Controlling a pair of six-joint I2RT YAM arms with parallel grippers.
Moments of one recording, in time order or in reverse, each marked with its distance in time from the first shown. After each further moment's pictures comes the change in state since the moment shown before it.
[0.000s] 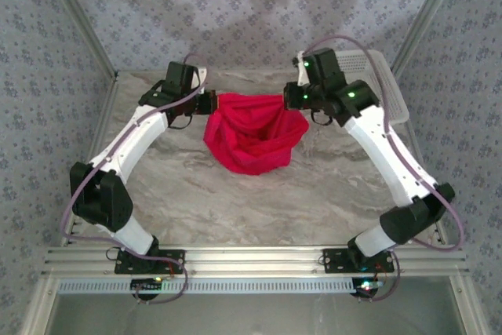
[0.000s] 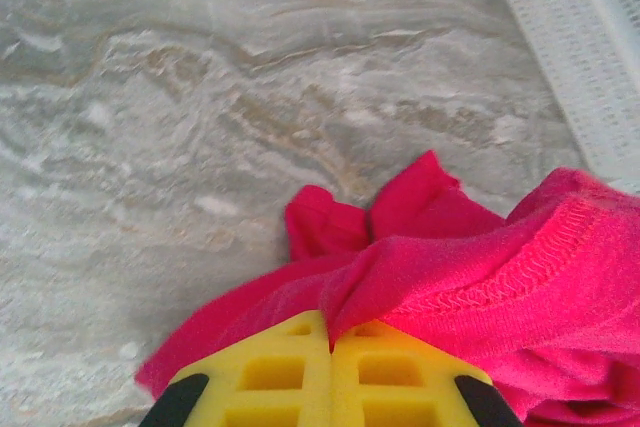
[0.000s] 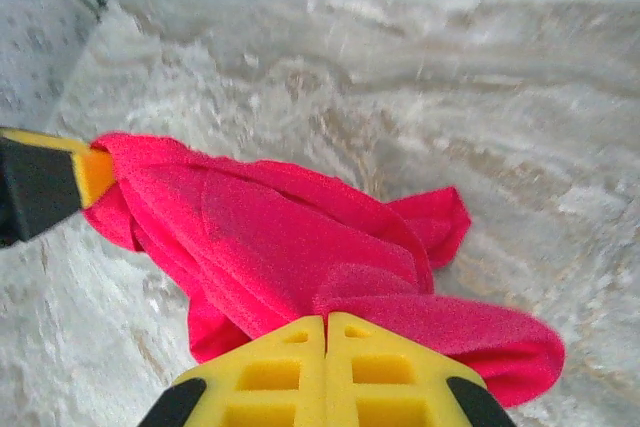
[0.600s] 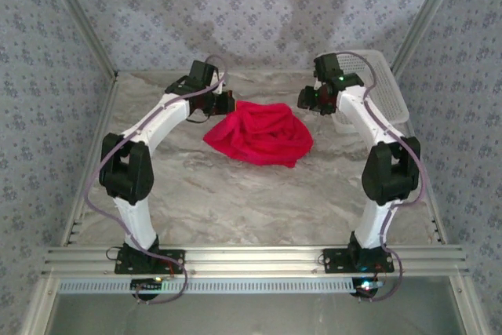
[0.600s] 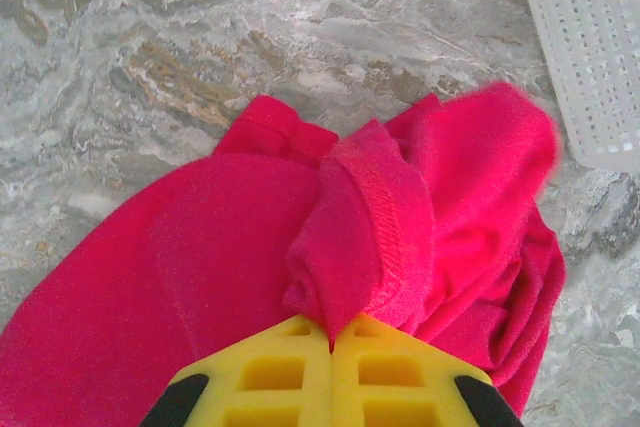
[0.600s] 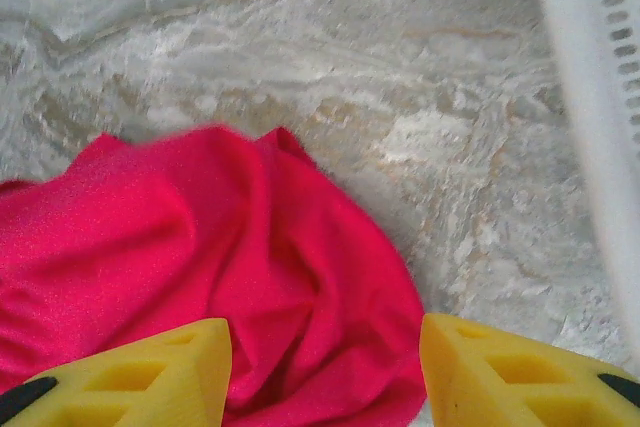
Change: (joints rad) left arm -0.037 0.270 0.133 0.008 0.107 -0.110; right arm -0.235 0.318 -0.104 0.082 -0.013 0.026
